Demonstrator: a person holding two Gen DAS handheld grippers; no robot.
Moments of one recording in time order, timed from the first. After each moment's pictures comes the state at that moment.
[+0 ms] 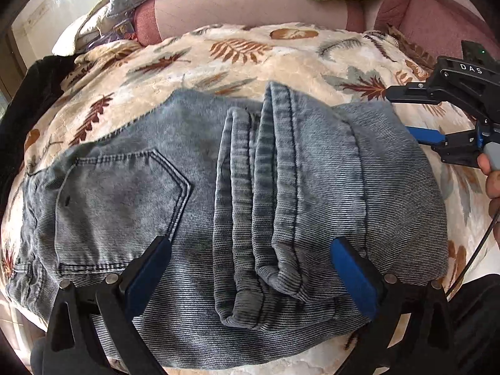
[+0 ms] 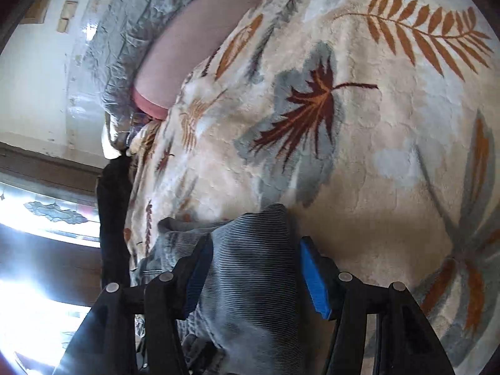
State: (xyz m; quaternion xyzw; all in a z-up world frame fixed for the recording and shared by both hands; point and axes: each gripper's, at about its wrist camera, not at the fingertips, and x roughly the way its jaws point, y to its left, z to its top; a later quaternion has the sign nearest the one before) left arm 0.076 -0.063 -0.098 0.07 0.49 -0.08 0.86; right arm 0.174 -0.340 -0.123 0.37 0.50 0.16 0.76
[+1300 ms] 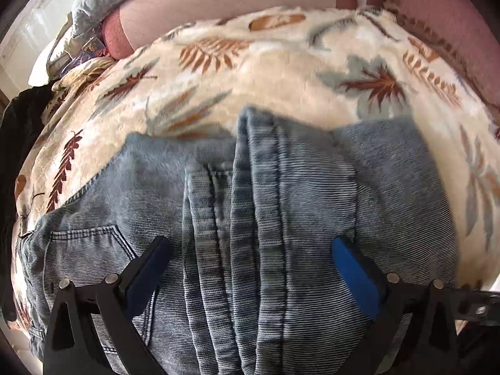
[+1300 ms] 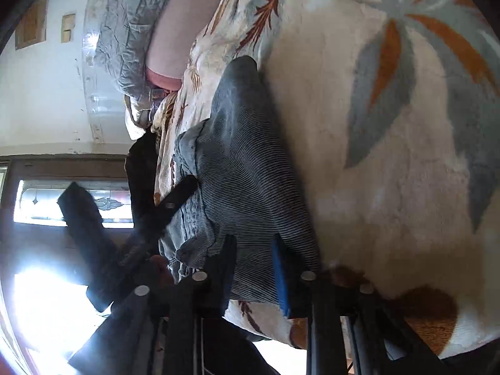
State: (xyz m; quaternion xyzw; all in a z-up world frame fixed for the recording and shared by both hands) left arm 0.141 -0.099 -0.123 0.11 0.52 -0.08 0.84; right arm 0.062 -0.330 -0.168 0.44 0.53 0.20 0.70
